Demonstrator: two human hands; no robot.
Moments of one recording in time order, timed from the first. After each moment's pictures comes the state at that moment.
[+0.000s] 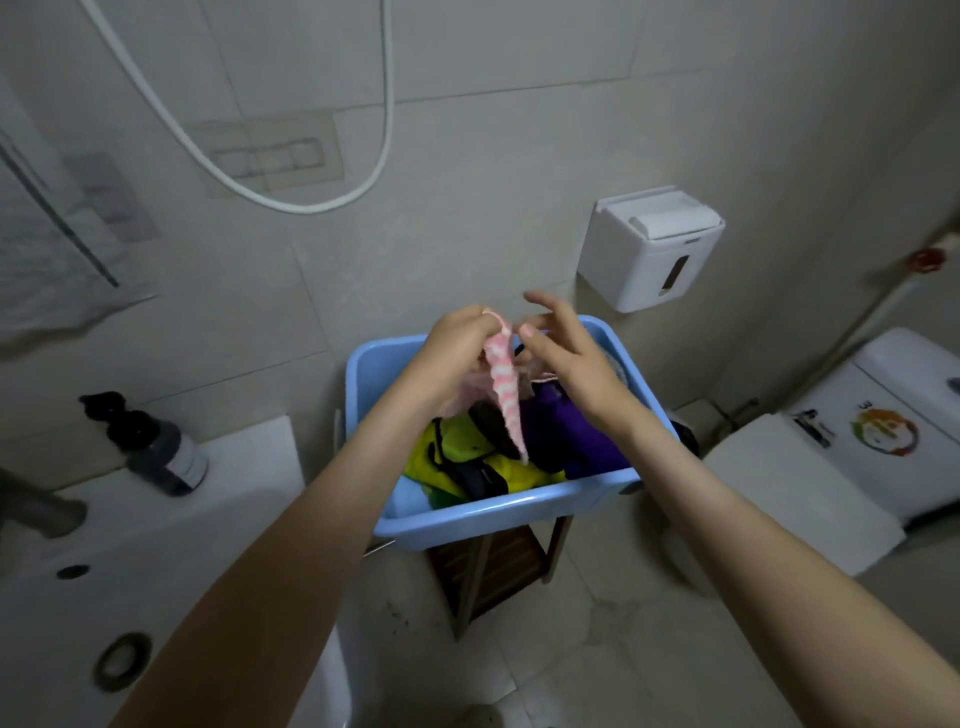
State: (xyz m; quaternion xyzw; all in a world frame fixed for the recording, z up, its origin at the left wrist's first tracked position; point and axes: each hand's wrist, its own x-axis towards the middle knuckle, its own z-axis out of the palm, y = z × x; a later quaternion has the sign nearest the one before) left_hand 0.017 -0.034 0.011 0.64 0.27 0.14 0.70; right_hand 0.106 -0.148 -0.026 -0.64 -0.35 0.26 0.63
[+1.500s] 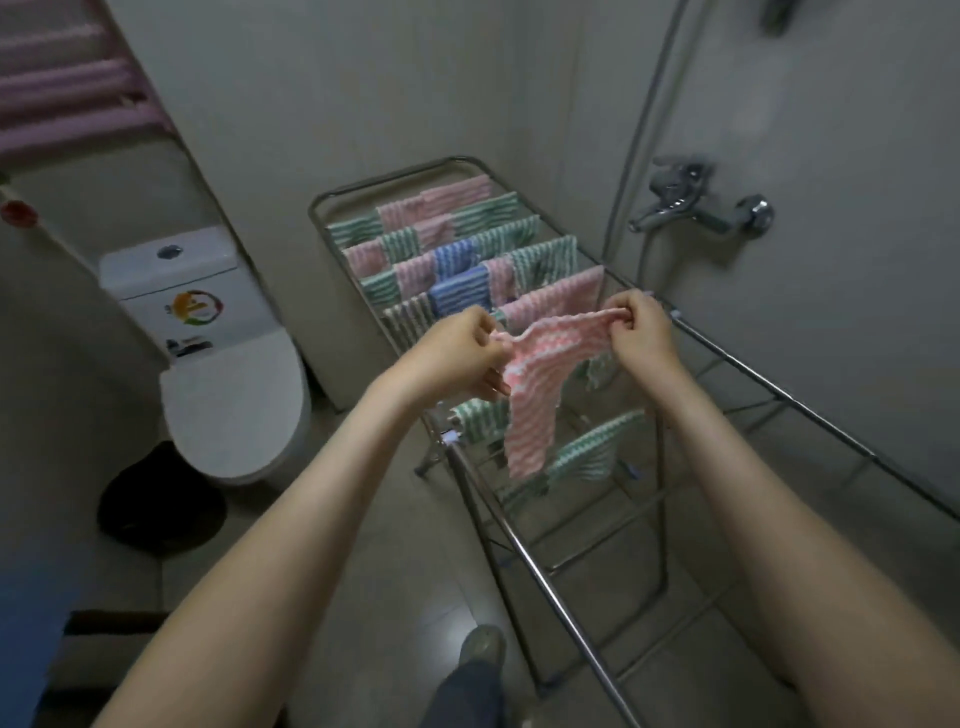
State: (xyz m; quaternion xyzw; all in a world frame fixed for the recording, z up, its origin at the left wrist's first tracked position) left_hand -0.189 -0.555 0.017 0.73 -0.43 -0.38 0.38; right_hand -0.338 -0.721 -0.050 -0.76 0.47 -0.32 0.30
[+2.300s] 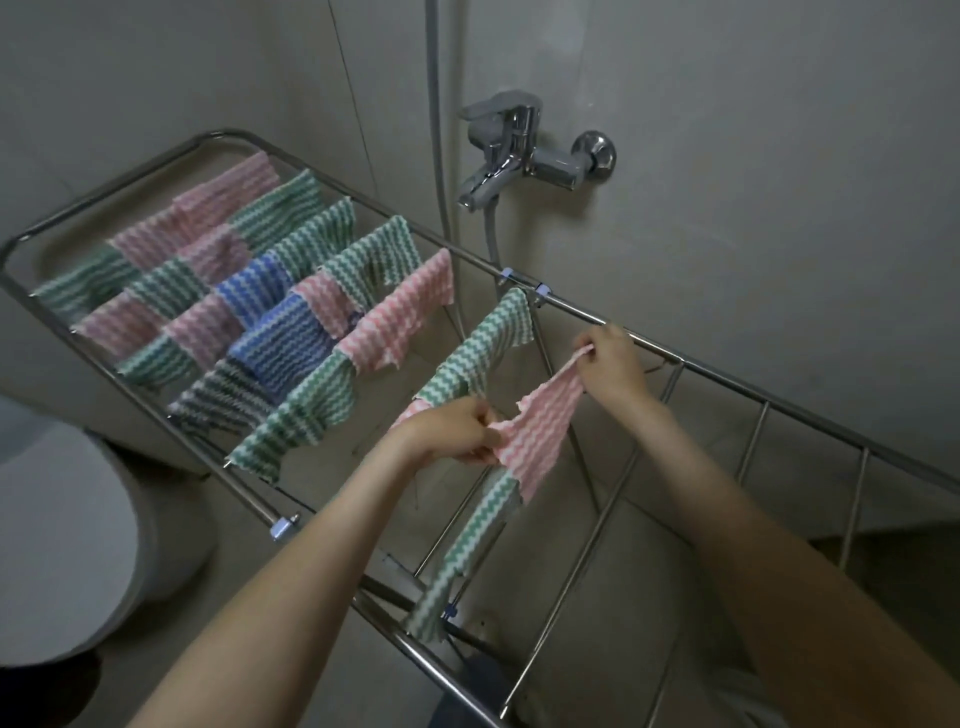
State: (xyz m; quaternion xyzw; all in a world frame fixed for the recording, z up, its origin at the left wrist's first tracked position) left_hand -0.235 -0.739 -0.115 0.61 -0.52 -0.59 0.11; right_hand -0.424 -0.824 -0.139 -0.69 0.64 -0.22 0.24
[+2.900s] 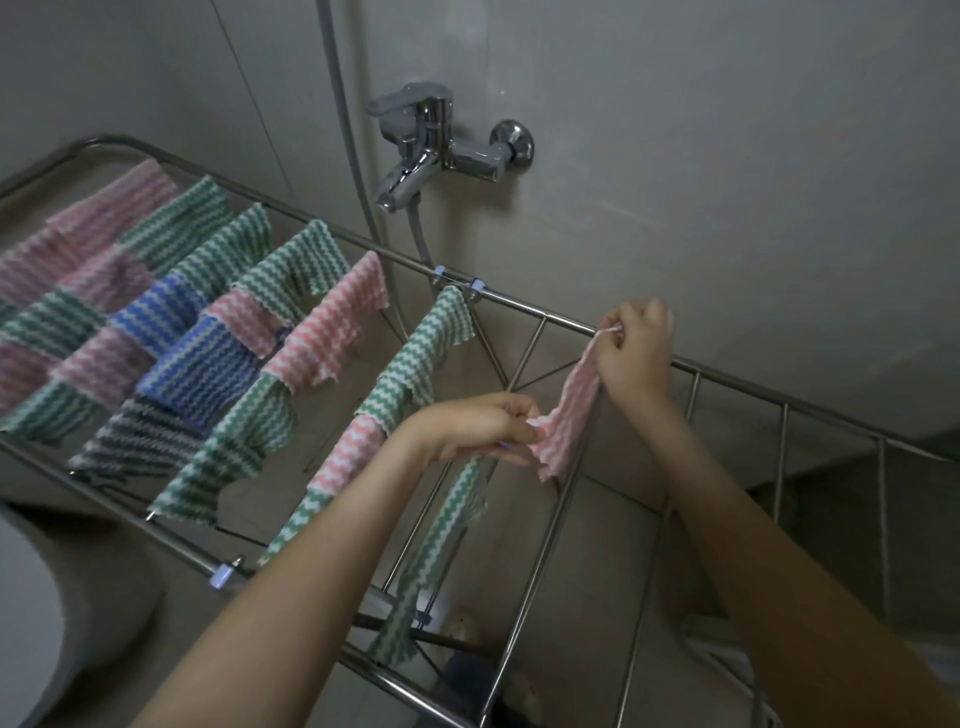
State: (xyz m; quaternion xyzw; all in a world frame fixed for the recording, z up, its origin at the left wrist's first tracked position) left_hand -0.298 -0.765 -0.114 0.44 -0.49 -0.75 0.08; right_hand -0.480 -0.807 -0.120 -0.62 0.69 -0.35 0.08
